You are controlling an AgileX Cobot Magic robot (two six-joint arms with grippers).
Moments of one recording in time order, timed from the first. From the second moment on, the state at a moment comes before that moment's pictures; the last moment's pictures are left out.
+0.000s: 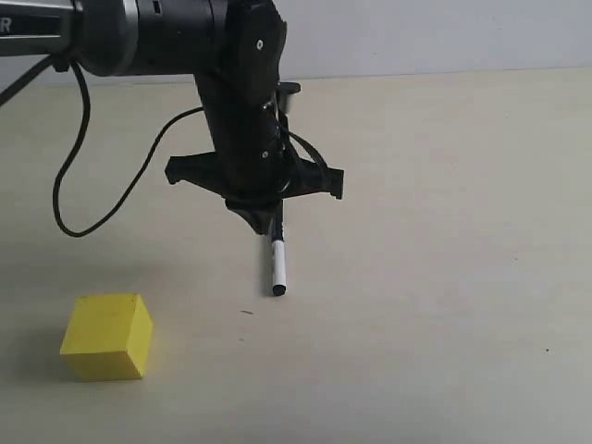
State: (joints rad) left arm -0.77 2.05 -1.57 0.02 1.07 -0.57; right arm 0.23 0.01 0.00 -0.12 0.31 0.06
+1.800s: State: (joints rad) left arm -0.77 2.23 -1.57 0.00 0.90 -0.63; right arm 0.23 0.01 0.00 -0.12 0.31 0.06
